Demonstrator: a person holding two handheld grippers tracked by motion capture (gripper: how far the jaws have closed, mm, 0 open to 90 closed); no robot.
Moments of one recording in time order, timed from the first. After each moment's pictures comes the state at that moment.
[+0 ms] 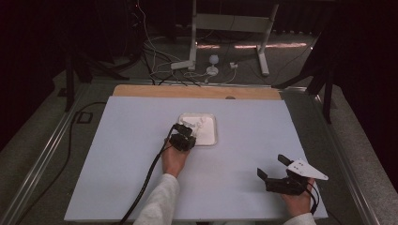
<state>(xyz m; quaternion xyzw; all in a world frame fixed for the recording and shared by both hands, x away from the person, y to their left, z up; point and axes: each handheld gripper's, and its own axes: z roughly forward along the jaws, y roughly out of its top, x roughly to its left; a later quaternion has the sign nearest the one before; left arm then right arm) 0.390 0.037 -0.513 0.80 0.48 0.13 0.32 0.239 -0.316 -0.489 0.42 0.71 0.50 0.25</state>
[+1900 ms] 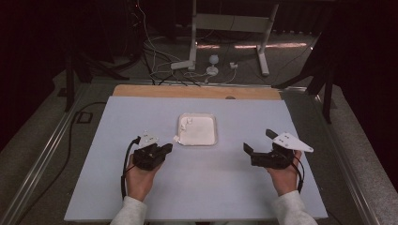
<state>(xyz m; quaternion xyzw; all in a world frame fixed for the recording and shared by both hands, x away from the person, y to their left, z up) 0.293 0.133 -0.457 0.76 0.45 0.15 0.45 0.292 -0.265 -0.432 0.40 0.71 0.51 0.28</state>
